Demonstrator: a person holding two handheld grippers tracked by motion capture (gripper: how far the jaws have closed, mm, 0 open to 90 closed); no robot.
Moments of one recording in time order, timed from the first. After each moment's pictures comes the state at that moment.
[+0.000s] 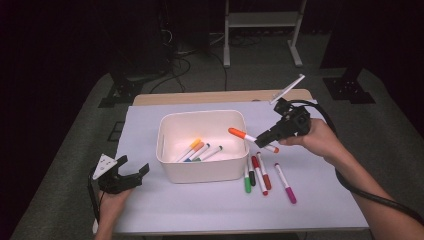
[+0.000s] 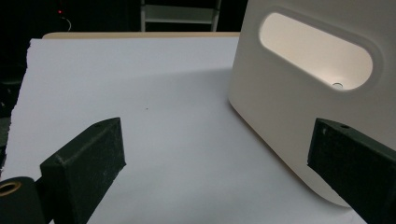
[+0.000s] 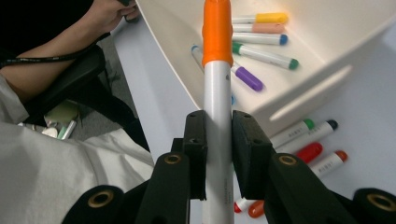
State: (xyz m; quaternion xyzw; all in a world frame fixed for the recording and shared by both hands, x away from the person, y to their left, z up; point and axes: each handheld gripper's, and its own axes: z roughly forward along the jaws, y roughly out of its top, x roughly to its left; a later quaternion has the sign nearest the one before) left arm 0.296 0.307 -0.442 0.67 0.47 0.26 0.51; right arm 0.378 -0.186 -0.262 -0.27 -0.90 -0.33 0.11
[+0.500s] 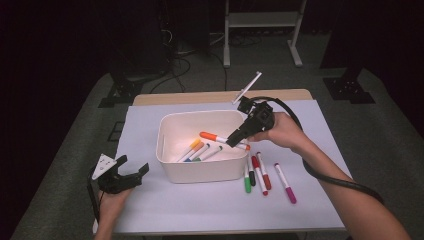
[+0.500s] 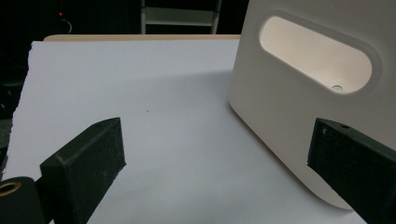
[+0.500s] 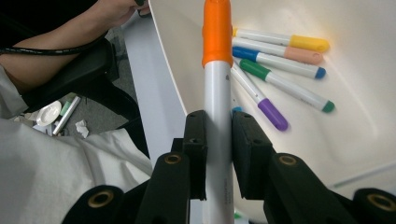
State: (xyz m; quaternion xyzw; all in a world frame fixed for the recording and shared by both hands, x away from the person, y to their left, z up) left arm 0.297 0.308 -0.442 0.67 0.47 0.27 0.51; right arm 0.398 -0.110 -0.266 -0.21 -0.92 -0.30 0.13
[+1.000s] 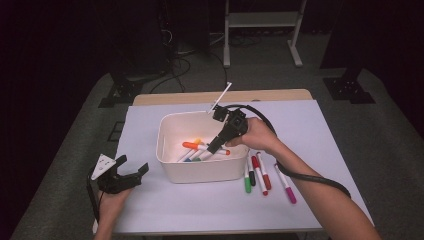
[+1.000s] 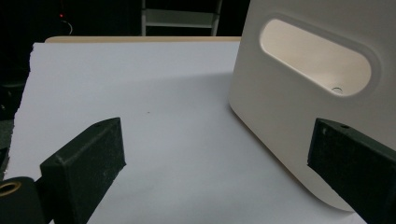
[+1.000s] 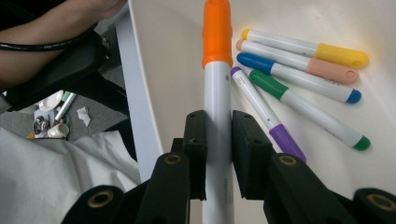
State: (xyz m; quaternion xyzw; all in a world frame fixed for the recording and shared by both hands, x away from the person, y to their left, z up) left arm 0.296 0.308 -0.442 0.67 0.47 0.27 0.52; right arm 0.415 -0.054 -0.302 -0.18 -0.93 -0.27 0.15
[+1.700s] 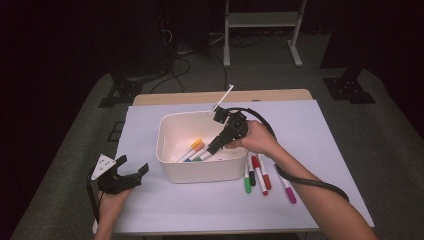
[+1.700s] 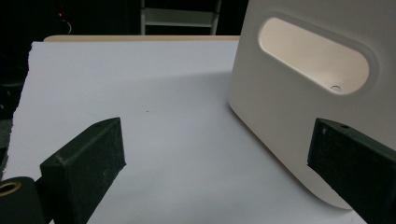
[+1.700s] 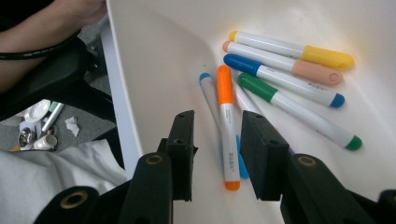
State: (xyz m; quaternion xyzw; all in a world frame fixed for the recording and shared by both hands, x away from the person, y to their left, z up) left arm 0.295 0.308 -0.442 0.67 0.47 0.27 0.52; right arm 0.412 -0.062 -0.307 -0.21 -0.93 -0.28 0.13
